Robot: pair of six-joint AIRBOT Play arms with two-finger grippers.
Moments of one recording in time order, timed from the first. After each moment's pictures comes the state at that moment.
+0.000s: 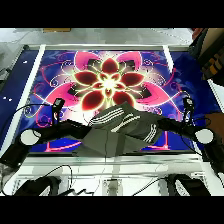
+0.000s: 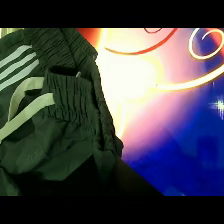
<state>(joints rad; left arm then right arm) -0.26 -0.74 0.54 0.78 -0.79 -1.03 -0.07 -0.69 0.50 -1.03 0.77 1.32</state>
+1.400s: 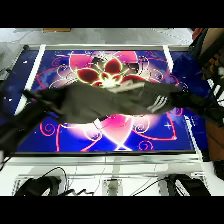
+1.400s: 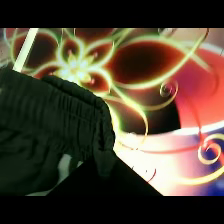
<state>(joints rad) -0.42 -0.41 0.78 1.01 -0.30 -0.88 -0.07 -0.69 0.94 -1.08 0.82 1.32</state>
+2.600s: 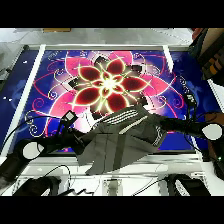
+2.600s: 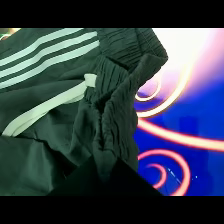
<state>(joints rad) -0.42 -0.64 0.50 1.00 -0.86 -1.01 -0.07 -0.69 0.64 -1.14 1.00 1.35</state>
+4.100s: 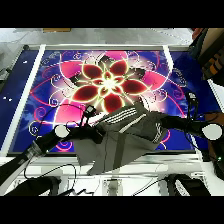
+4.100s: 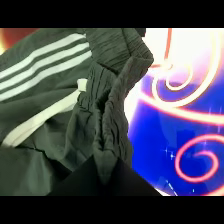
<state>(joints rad) -0.52 -1.08 0.62 0.58 -0.60 -0.67 -0.07 -0.69 0.64 -1.13 0.94 1.35</state>
